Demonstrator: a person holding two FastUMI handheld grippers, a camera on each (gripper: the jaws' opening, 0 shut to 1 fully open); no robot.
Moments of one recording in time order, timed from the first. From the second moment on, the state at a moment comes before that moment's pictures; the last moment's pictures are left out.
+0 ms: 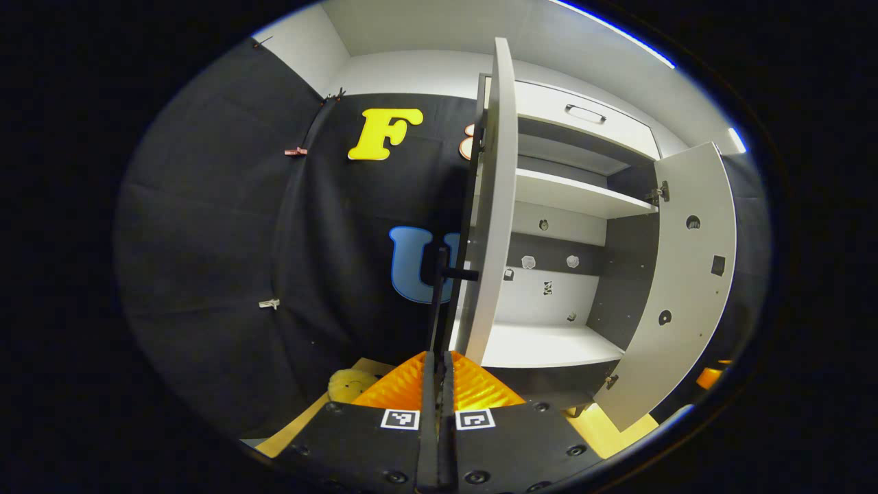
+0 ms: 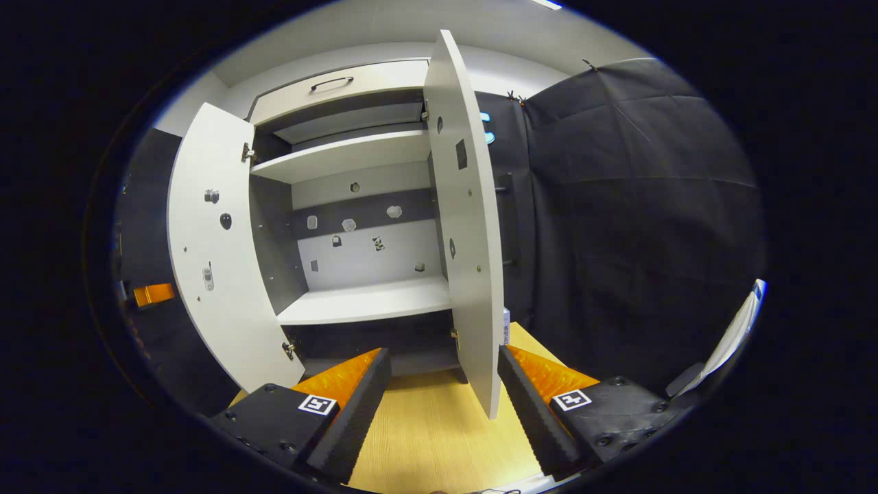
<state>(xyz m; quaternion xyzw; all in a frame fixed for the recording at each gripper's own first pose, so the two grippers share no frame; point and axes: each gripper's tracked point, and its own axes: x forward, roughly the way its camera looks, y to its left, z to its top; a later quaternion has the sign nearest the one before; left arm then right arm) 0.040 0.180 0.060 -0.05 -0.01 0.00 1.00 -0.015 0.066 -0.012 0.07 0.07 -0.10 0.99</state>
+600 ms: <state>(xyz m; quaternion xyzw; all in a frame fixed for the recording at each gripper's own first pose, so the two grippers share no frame) -0.021 0.044 0.047 -0.03 -0.02 -0.05 1.00 0.020 0.046 0.006 0.05 0.04 -0.02 1.00</state>
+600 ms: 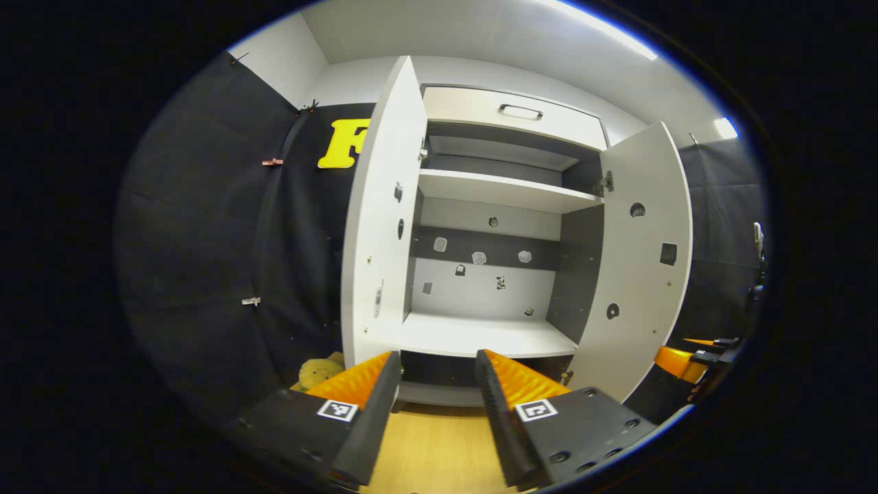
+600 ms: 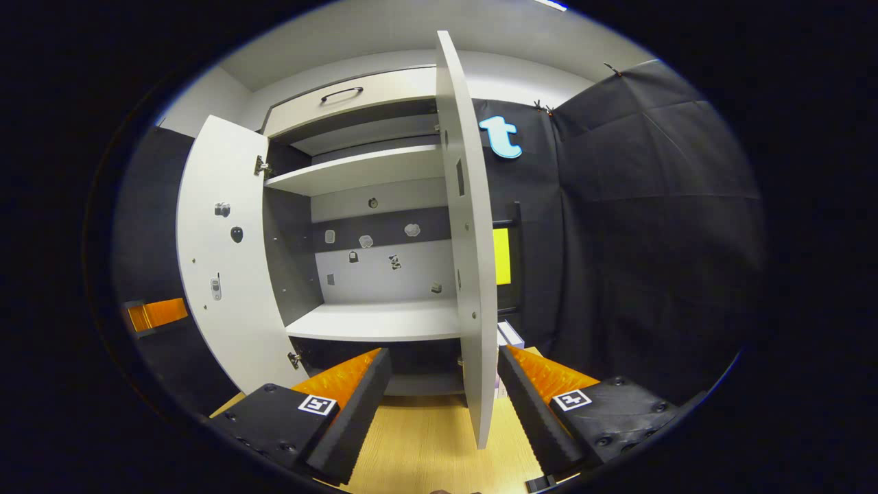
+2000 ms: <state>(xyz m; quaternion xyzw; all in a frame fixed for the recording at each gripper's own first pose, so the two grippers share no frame) -0.061 0.026 0.029 0.02 -0.02 -0.02 1.00 0.033 0.098 0.001 0.04 0.04 0.04 1.00</state>
